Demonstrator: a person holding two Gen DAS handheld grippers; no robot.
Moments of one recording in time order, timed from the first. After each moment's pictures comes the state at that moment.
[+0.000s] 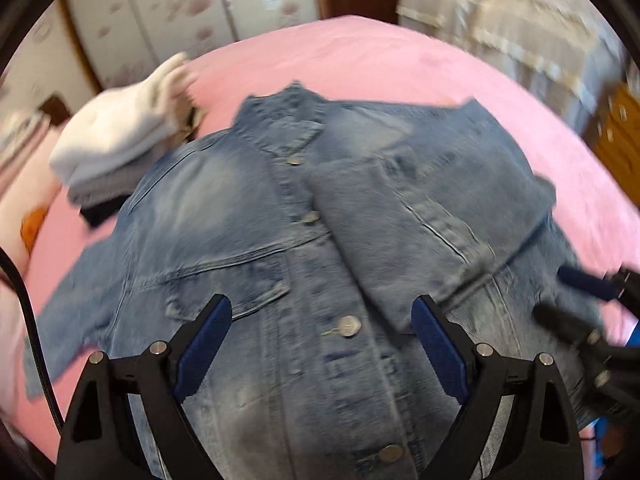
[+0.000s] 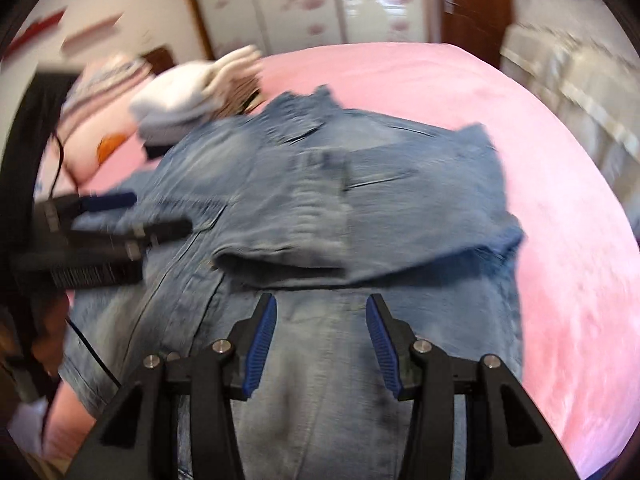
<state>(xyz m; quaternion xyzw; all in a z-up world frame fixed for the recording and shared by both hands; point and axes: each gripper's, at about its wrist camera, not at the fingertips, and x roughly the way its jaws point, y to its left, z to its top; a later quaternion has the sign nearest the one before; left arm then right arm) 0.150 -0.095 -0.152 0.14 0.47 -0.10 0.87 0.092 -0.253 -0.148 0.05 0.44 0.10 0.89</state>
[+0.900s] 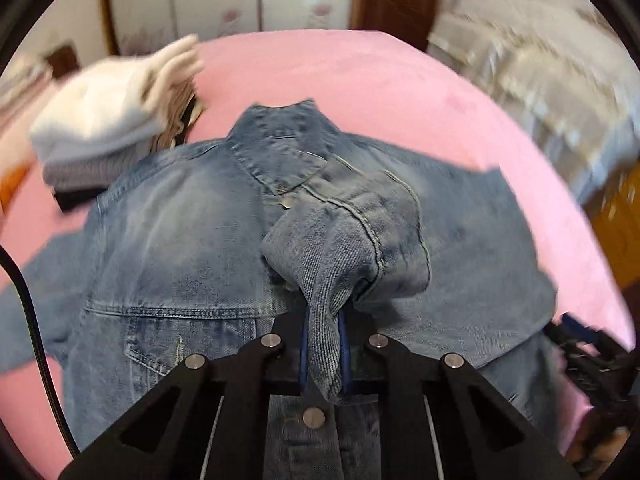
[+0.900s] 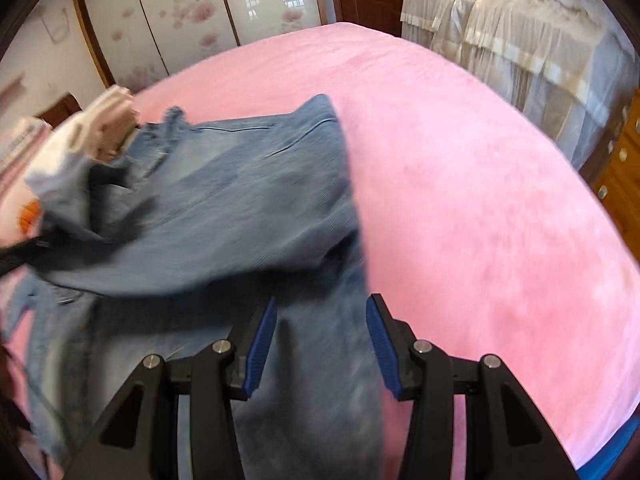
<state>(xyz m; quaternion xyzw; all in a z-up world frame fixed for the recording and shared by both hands) 0.219 -0.077 -0.140 -0.02 0.47 -0.09 0.88 0.148 -0.360 -0.181 0.07 0.46 -0.05 0.88</state>
